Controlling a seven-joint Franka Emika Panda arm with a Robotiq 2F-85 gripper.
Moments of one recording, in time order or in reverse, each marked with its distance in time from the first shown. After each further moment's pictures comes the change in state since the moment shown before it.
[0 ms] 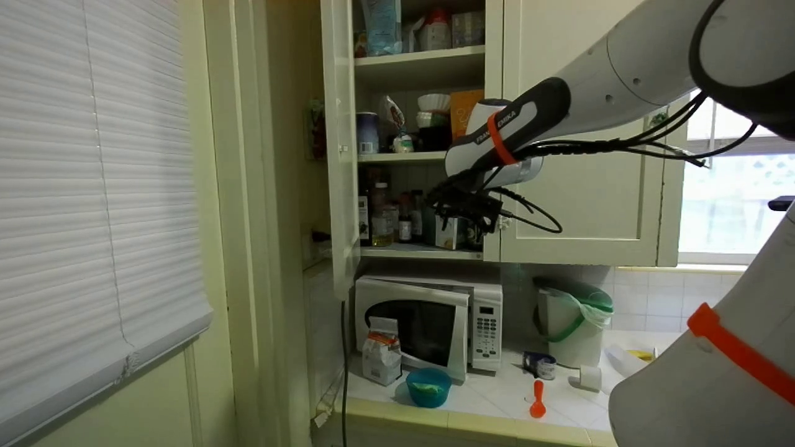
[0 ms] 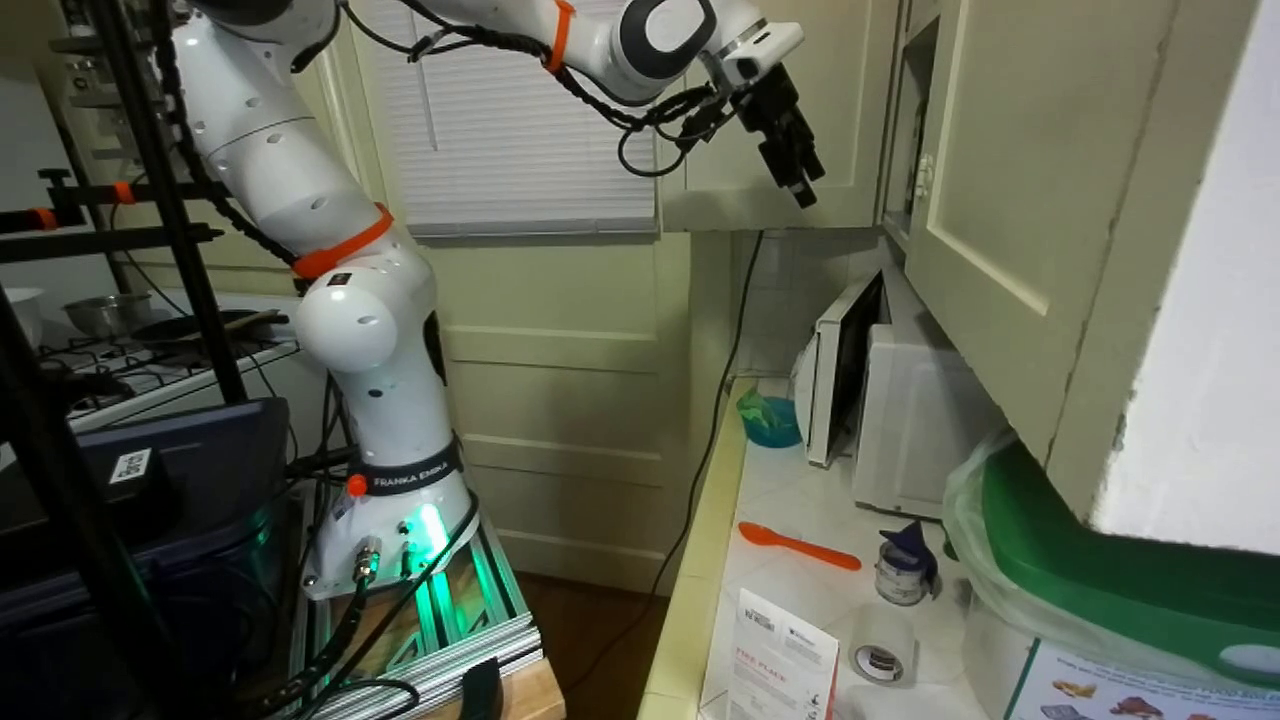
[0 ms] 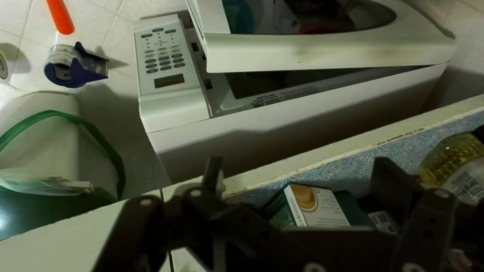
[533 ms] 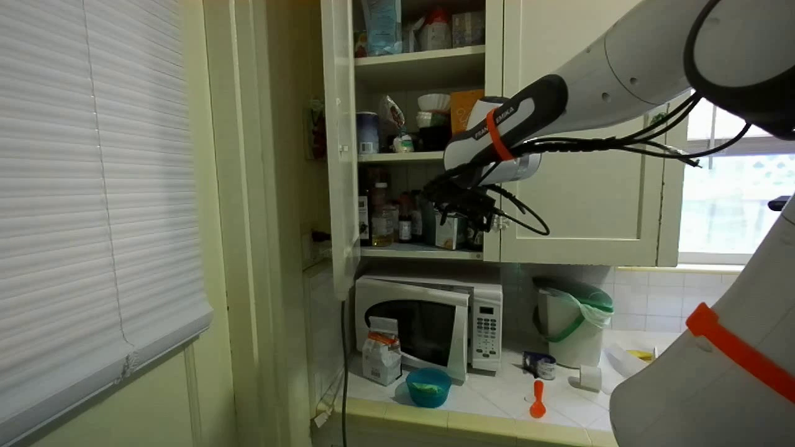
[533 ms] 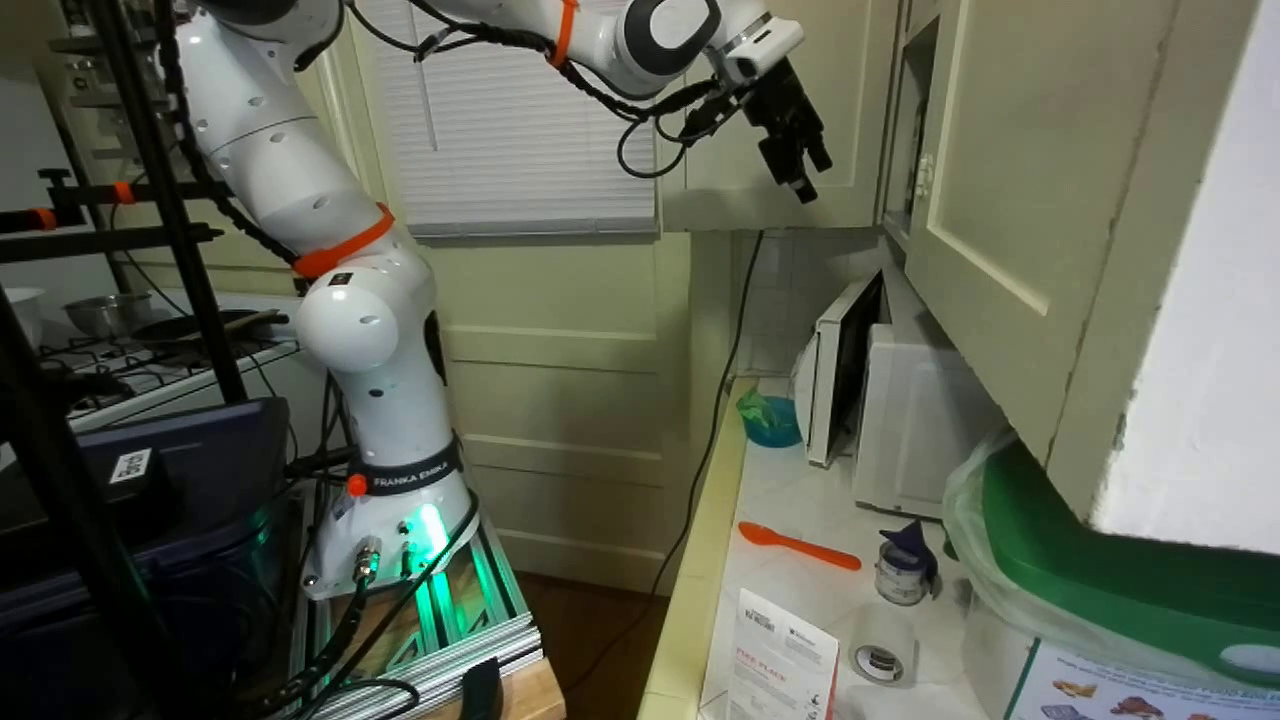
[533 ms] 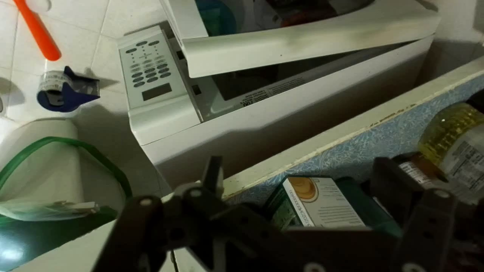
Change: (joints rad) arm 0.012 0.019 -0.011 0.031 0.031 0.003 0.118
